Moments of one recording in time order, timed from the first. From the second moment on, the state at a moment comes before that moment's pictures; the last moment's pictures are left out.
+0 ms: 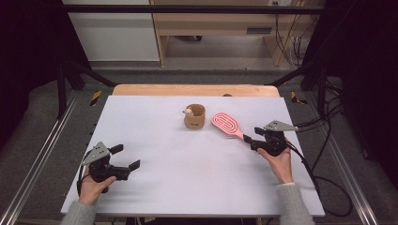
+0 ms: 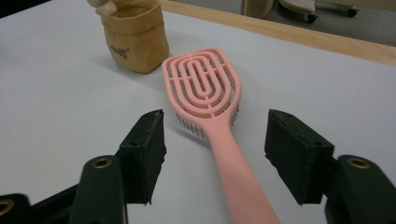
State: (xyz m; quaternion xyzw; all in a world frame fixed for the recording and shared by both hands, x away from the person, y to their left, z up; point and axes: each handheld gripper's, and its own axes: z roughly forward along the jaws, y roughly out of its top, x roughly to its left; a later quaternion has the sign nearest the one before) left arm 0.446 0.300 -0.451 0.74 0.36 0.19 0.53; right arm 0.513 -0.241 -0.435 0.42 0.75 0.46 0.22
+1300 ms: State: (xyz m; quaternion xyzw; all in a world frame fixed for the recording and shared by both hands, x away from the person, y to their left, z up) left arm 0.446 0.299 -0.451 0.75 0.36 0.19 0.53; right arm 0.538 -0.247 -0.453 0.48 0.76 0.37 0.24
